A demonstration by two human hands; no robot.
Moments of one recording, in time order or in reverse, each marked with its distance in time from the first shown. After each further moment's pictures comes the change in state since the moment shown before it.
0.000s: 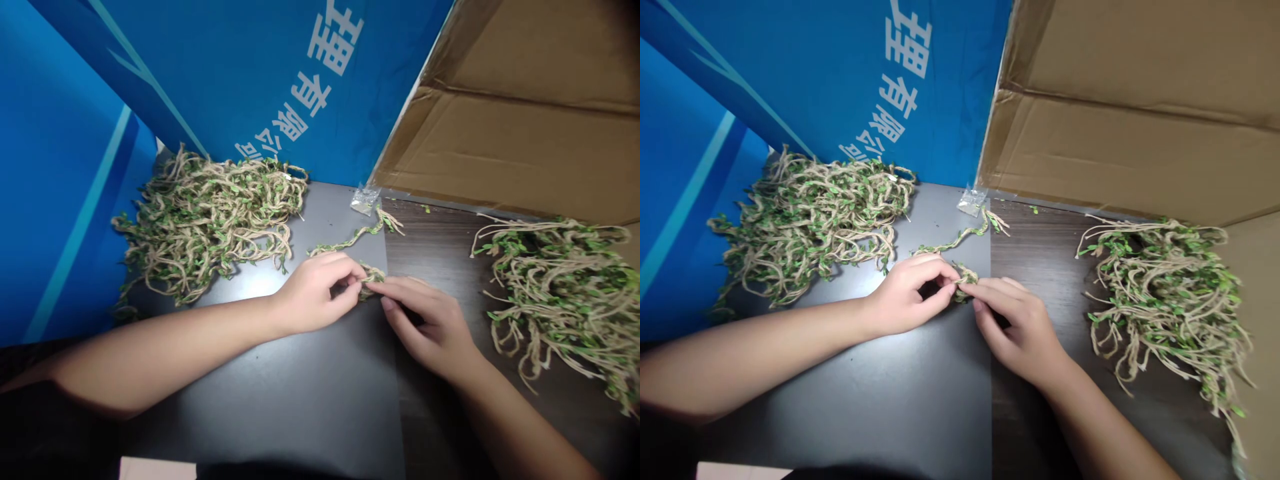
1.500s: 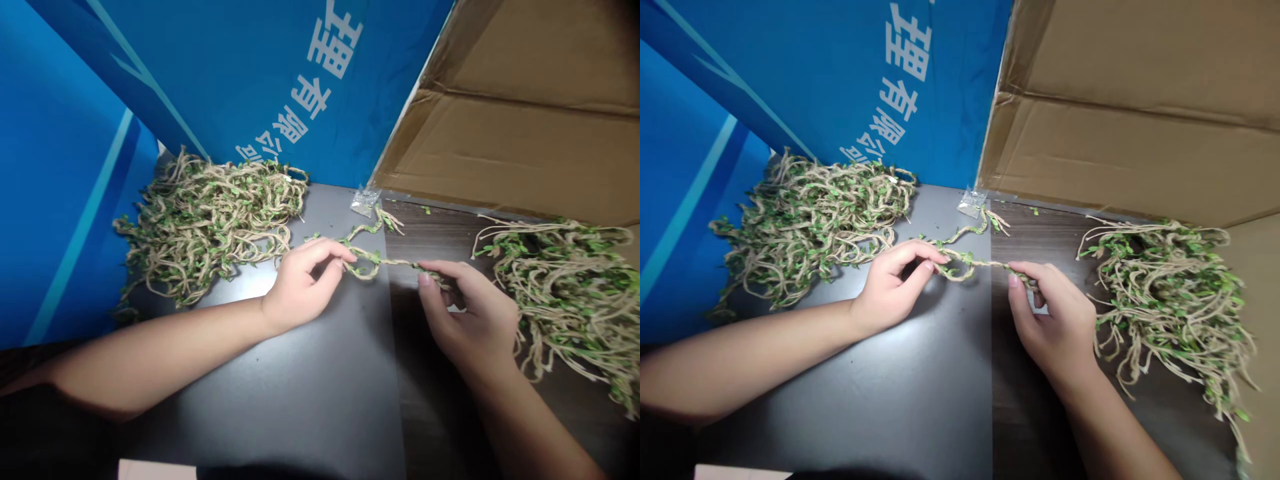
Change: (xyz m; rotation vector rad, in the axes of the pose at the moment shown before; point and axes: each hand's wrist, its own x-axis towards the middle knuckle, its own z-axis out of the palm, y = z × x) left_hand -0.001 -0.002 -0.004 -0.178 0.290 -0.126; right_hand -0.006 0.007 -0.017 -0.438 0.340 0.169
